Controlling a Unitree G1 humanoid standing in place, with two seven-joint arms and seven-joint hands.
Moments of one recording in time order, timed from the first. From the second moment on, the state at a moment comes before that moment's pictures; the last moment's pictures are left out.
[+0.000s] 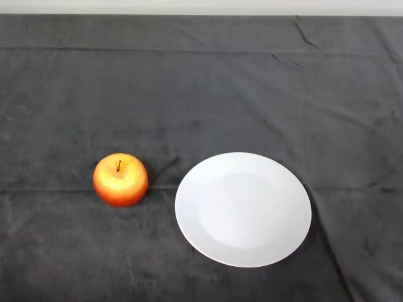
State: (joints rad) left arm -0.41 0.70 0.42 1.22 -0.15 -0.43 0.60; right arm -0.77 -0.45 -0.82 1.22 0.78 0.38 0.42
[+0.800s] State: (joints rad) left arm -0.42 0.70 0.41 1.22 -0.09 -0.43 0.60; right arm -0.77 -0.45 -0.82 1.22 0.78 0.38 0.42
